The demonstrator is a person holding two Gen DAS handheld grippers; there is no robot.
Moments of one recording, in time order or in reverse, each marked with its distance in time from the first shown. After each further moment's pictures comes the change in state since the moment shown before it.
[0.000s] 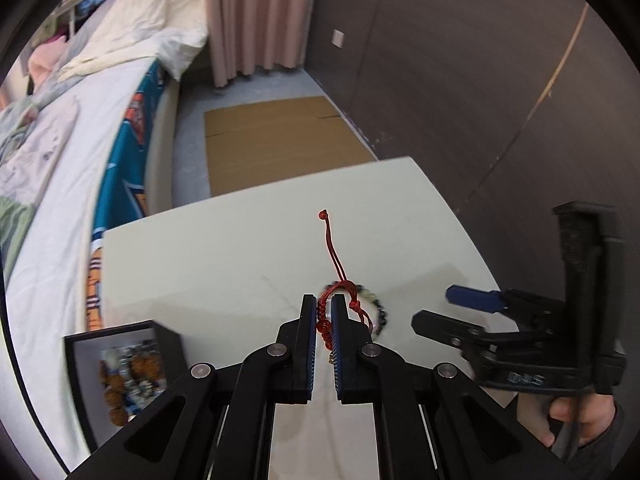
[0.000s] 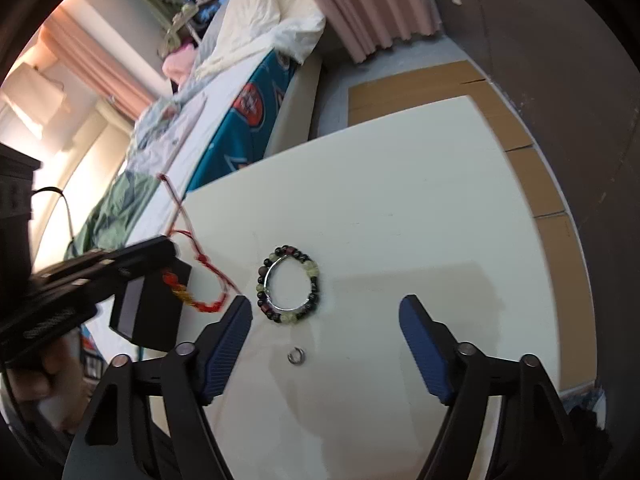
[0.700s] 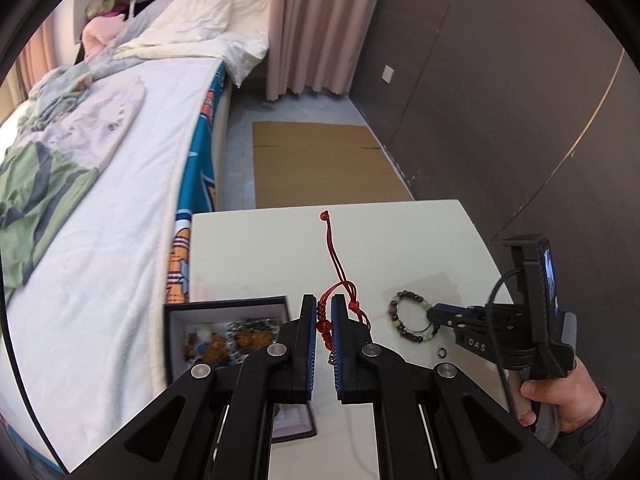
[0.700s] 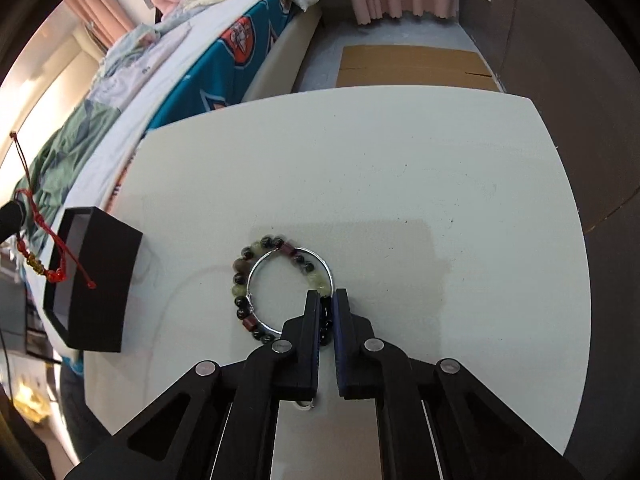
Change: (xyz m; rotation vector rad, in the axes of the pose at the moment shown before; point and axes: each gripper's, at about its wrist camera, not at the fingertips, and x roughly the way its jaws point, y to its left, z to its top) left arm -0.056 0.080 -0.024 -0.151 -0.100 0.037; right arm 0.047 0.038 0.010 -0.123 0.139 -0.175
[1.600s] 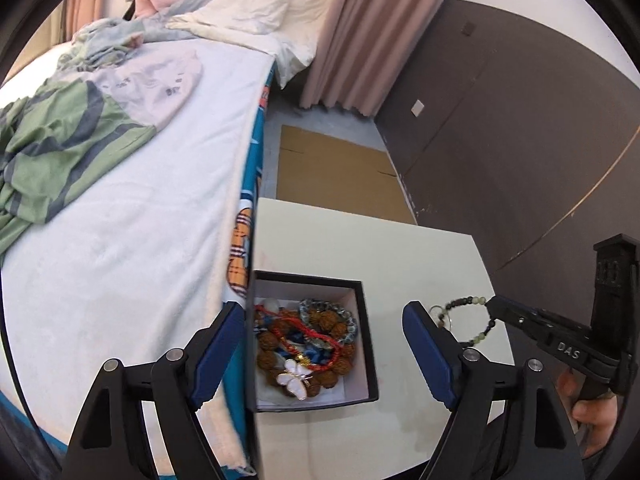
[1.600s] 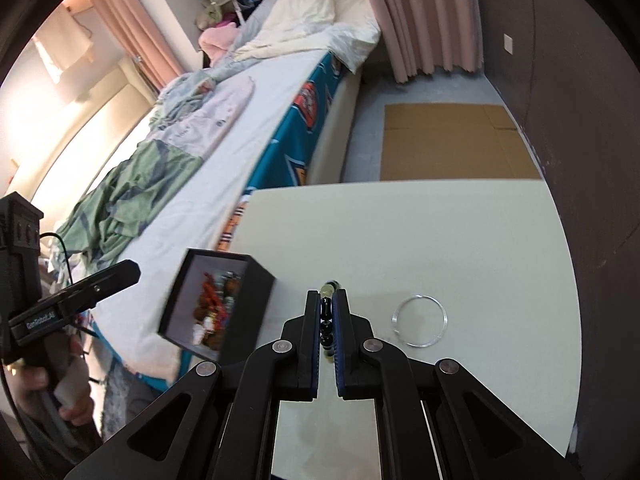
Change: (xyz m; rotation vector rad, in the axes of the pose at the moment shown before) left arm -0.041 0.082 -0.026 -0.202 -0.053 -0.046; right arm -0.094 0.087 0.006 -0.058 -0.197 0.112
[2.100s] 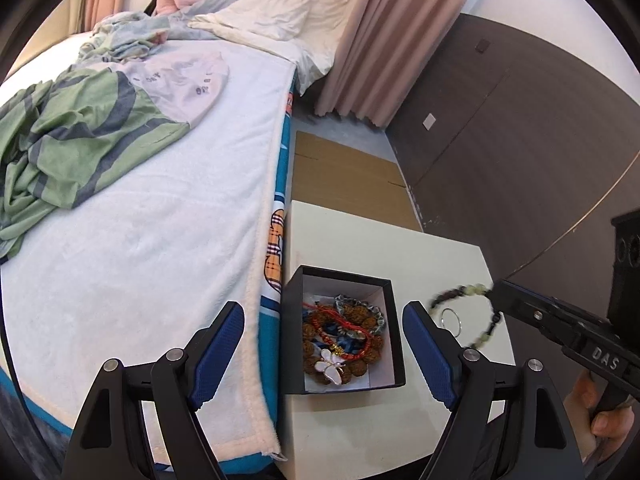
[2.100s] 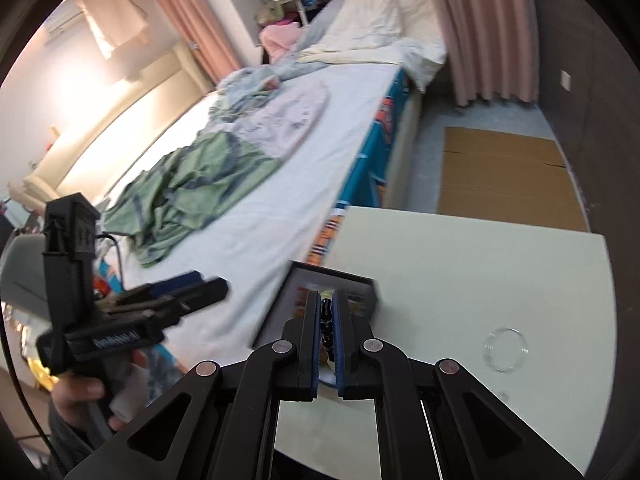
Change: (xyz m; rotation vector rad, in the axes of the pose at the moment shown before) left arm -0.025 0.031 -0.006 -0.041 -0.034 0.006; right arm 0.000 0.097 0.016 -0.112 -0.017 0.133
